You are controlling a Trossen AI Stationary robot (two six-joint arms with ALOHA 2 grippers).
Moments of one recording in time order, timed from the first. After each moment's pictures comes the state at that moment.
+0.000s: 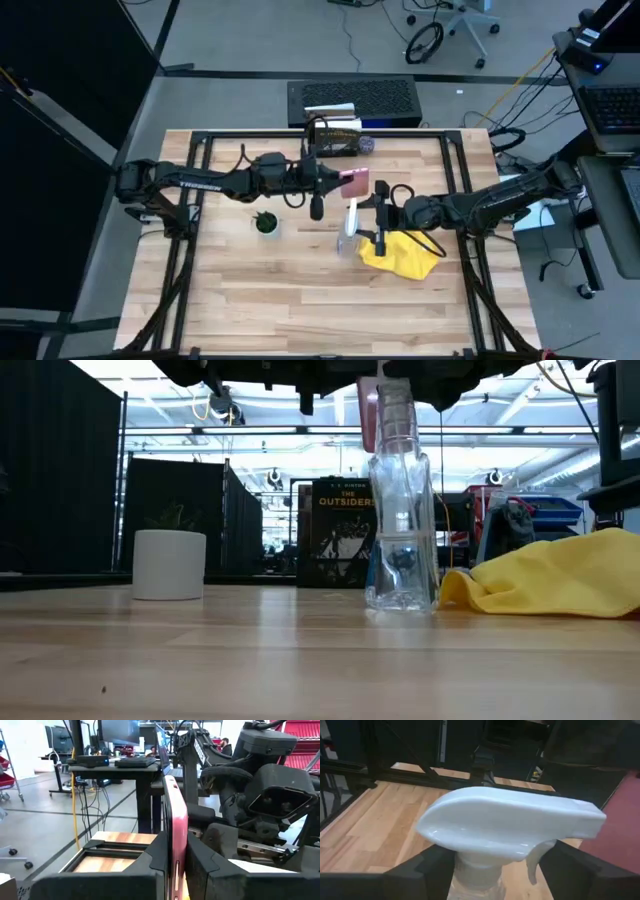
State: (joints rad) left arm 0.12 1.56 1.03 0.56 0.06 0.01; right arm 0.22 1.19 0.71 0.22 0.31 -0.10
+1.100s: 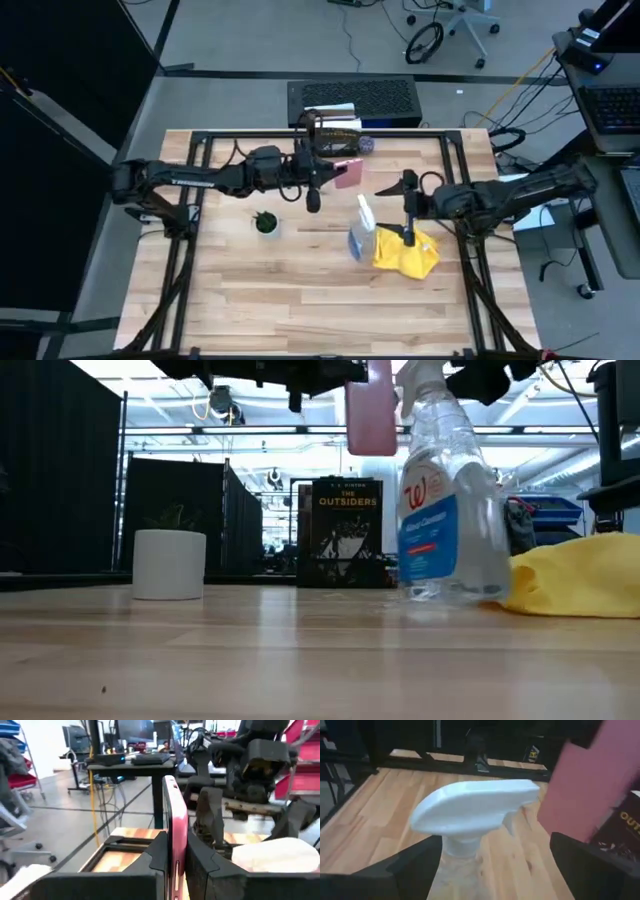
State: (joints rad) left arm 0.16 1.48 1.03 0.46 0.01 0.06; right arm 0.22 0.84 0.71 -0.19 0.31 0.02
